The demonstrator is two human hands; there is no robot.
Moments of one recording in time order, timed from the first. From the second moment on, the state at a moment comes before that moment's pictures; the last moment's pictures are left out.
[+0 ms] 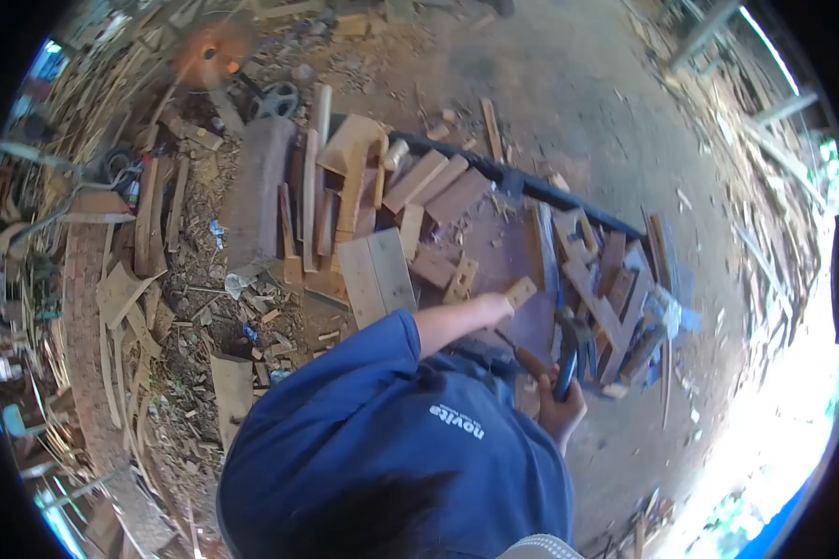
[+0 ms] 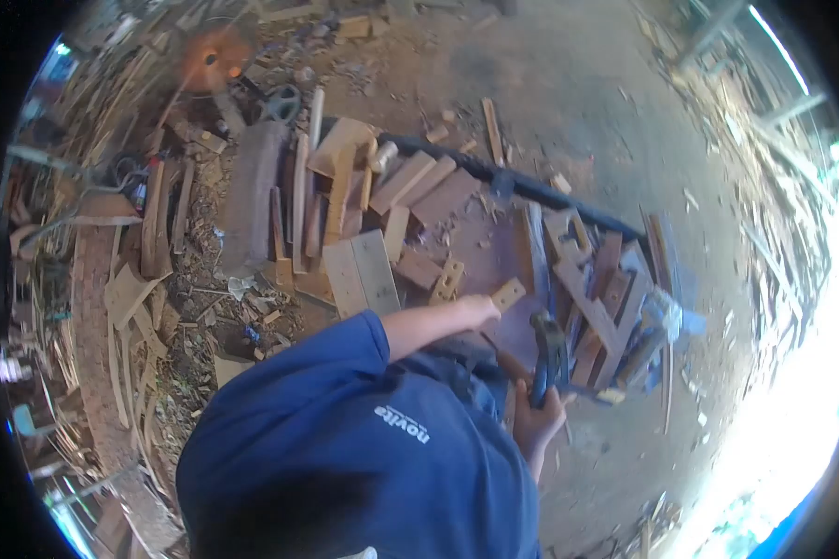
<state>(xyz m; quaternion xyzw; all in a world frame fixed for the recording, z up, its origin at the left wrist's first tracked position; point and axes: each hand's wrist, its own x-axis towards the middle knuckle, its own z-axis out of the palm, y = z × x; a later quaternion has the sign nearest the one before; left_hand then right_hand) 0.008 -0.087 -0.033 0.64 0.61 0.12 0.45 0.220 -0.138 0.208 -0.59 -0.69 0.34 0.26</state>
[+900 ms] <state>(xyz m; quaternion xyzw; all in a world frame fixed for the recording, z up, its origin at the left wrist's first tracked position) 0.020 -0.093 0.002 0.70 0.59 -0.09 0.39 0.253 -0.142 0.232 -0.52 -0.41 0.64 0.38</state>
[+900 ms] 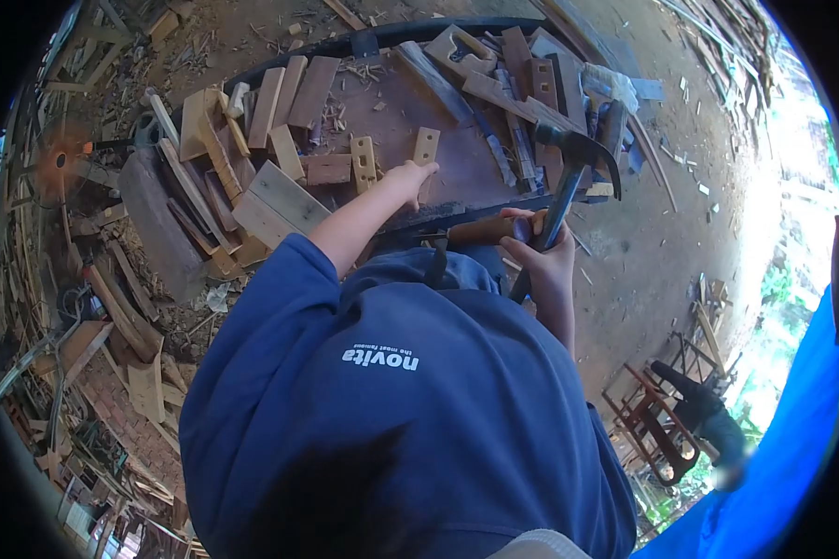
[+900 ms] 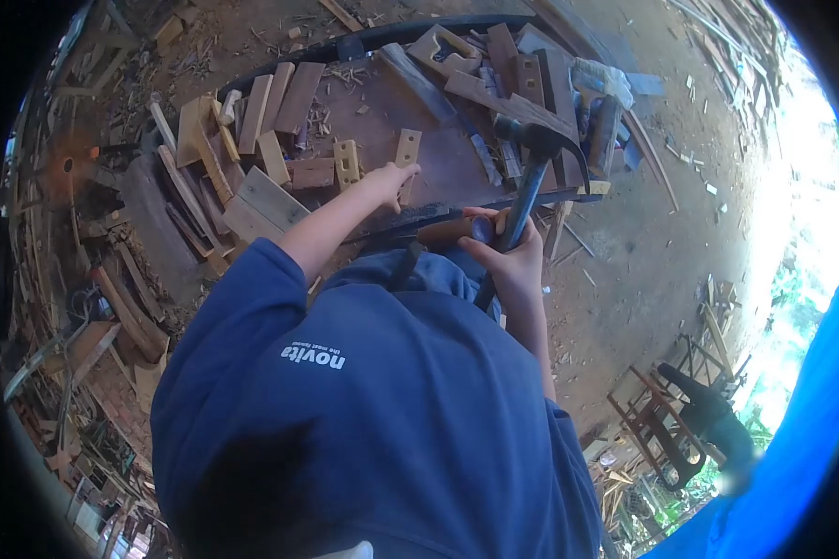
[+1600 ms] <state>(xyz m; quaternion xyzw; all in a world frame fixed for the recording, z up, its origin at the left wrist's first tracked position) 0.023 -0.088 -0.005 0.63 0.64 -0.04 0.45 0.274 -0.140 0.224 -0.52 -0.41 0.64 0.38</state>
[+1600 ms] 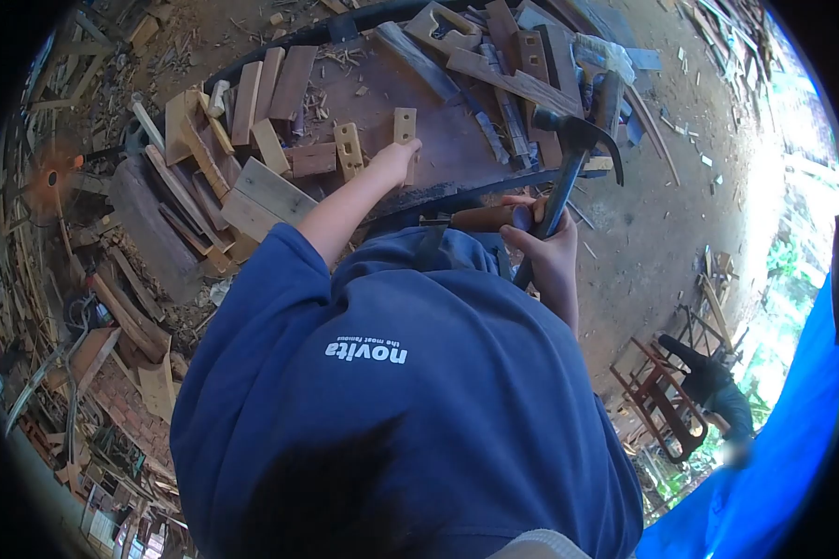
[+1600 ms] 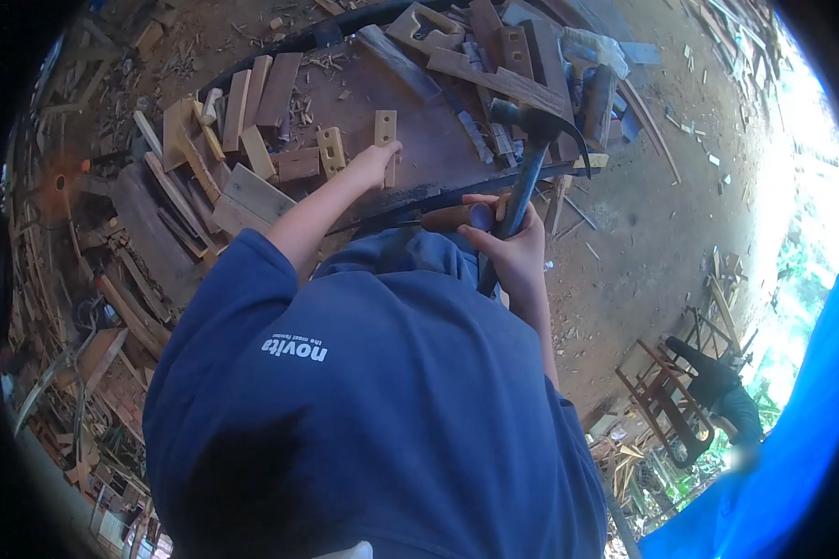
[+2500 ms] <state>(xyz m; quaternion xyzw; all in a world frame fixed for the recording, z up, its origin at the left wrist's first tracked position) 0.073 -0.141 0.108 0.37 0.35 0.26 0.82 0.286 -0.109 0.205 -0.47 -0.38 0.72 0.35</state>
